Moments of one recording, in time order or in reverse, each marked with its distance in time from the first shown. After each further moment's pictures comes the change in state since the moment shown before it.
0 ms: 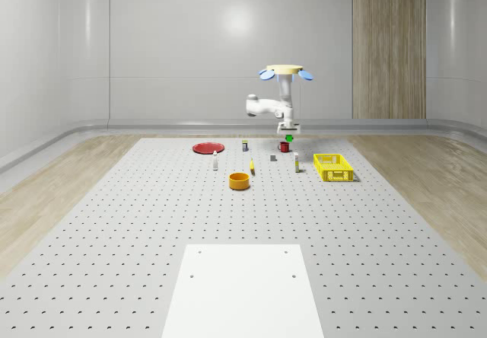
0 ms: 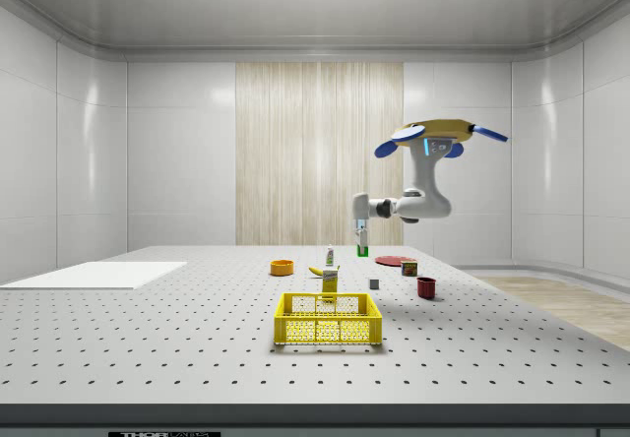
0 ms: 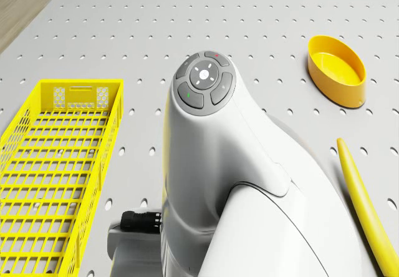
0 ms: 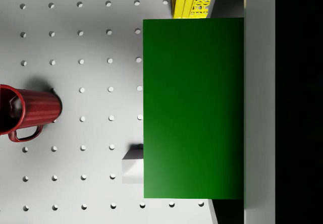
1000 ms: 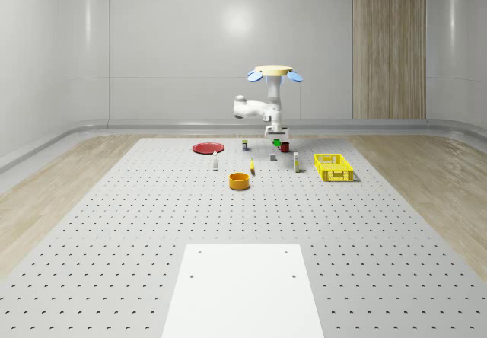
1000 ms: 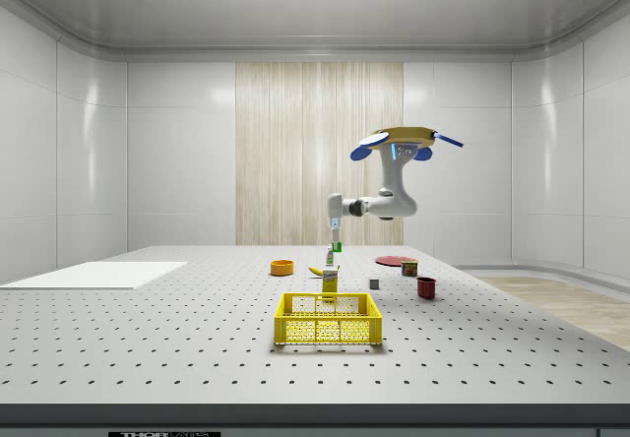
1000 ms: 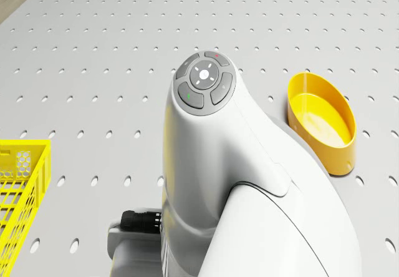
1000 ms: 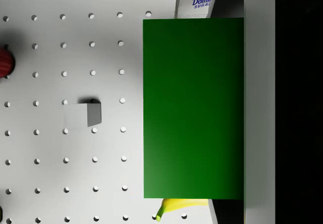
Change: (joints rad) arm 0.000 -0.026 0.003 0.000 0.010 0.024 0.002
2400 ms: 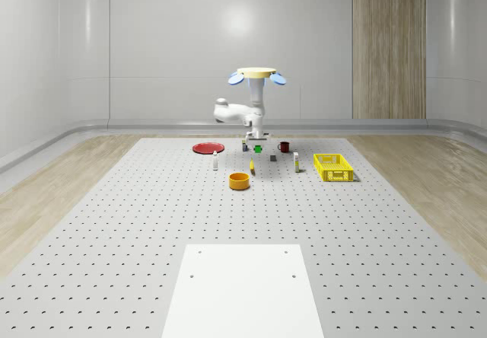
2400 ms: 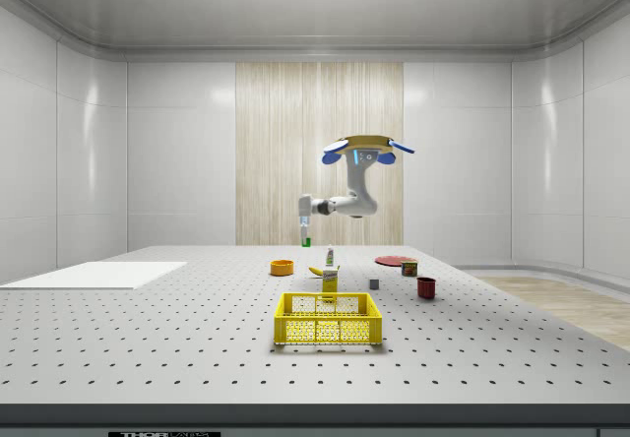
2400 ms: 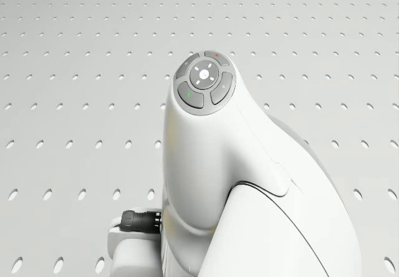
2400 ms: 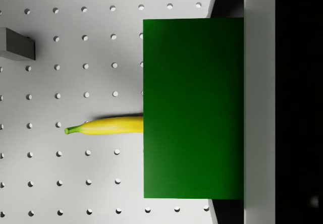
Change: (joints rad) arm 0.000 -0.014 0.002 0.000 0.006 0.013 0.001
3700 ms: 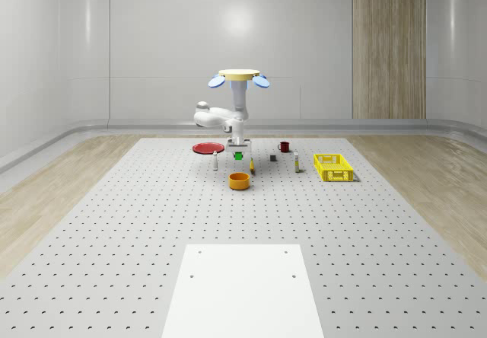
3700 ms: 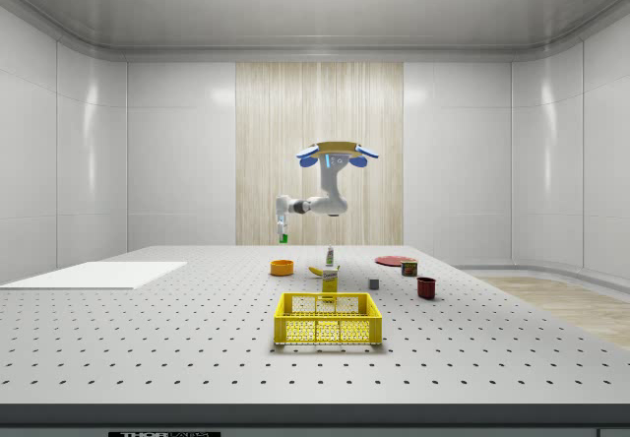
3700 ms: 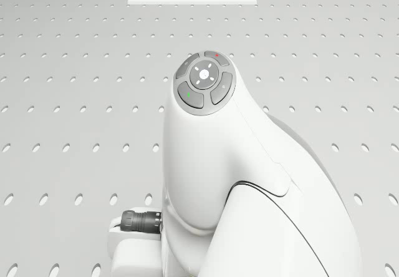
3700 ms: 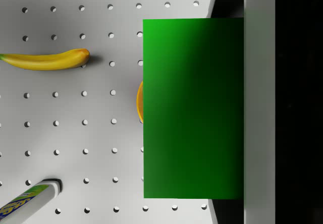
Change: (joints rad) arm 0.000 -0.004 0.001 0.000 0.002 0.004 0.000
